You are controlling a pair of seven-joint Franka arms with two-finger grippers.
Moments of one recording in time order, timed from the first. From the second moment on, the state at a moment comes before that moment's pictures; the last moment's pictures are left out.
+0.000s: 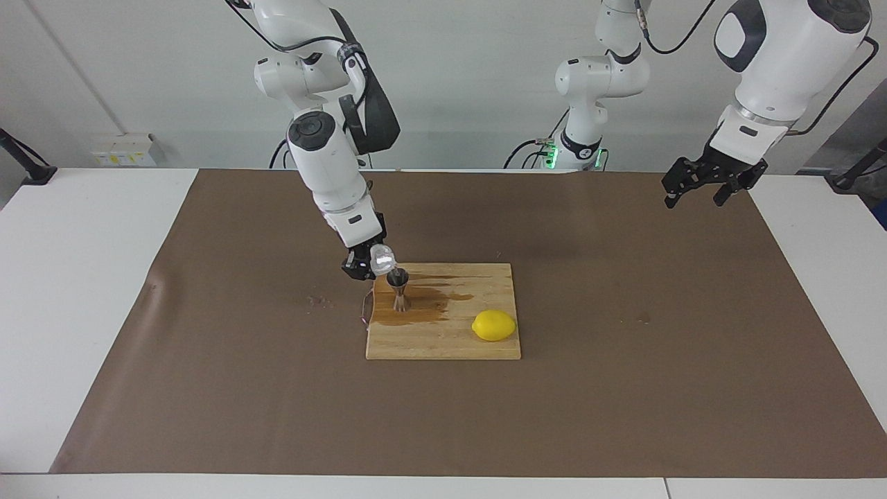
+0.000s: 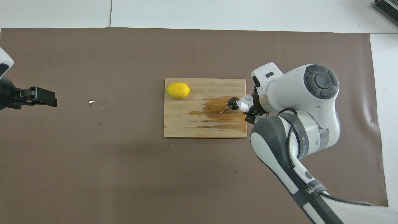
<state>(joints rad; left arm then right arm) 0.00 -0.04 -0.05 -1.68 -0.01 1.65 -0.06 0.26 0.16 0.07 -1.90 0.12 2.14 -0.98</state>
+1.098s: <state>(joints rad) 0.00 -0.05 -0.05 -1.68 -0.01 1.65 -0.06 0.27 0.16 0.07 -1.90 0.07 2.12 -0.97</state>
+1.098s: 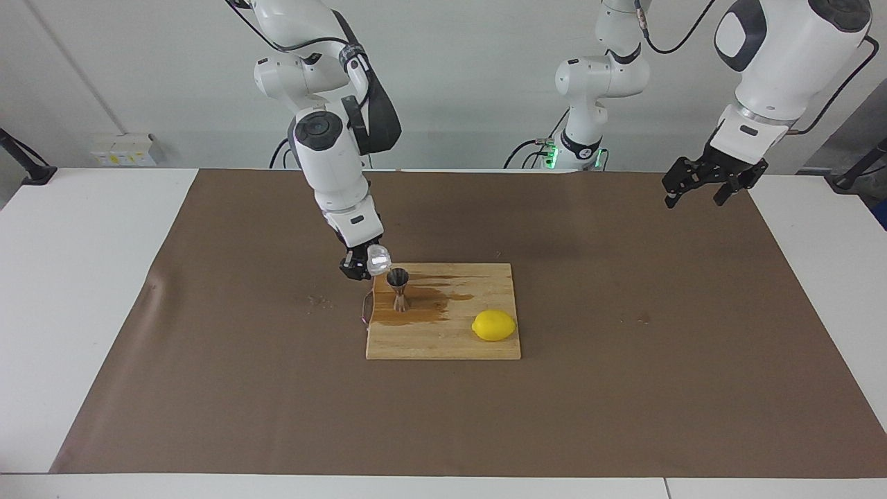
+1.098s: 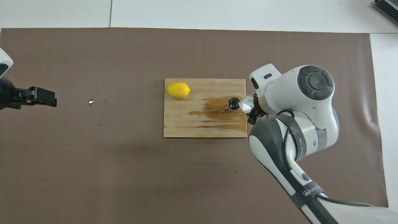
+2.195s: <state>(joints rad) 0.00 -0.05 -0.05 -1.67 -0.01 1.66 -0.06 0.23 0.16 0.06 -1.90 0.26 2.18 -1.28</state>
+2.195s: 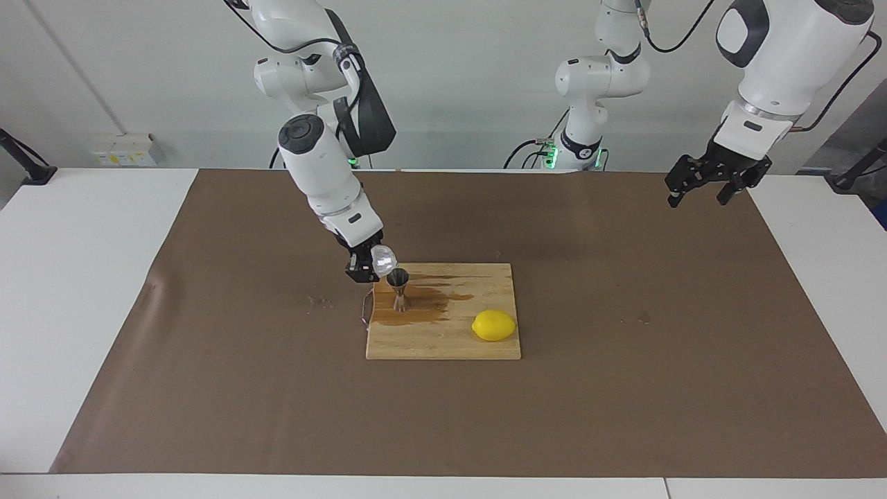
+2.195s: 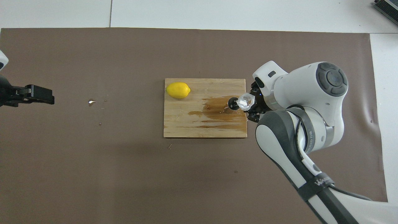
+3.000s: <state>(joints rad) 0.07 -0.05 -0.12 -1.66 -0.02 1.67 -0.06 0.07 0.17 0.06 -1.95 0.62 2.18 -1.82</state>
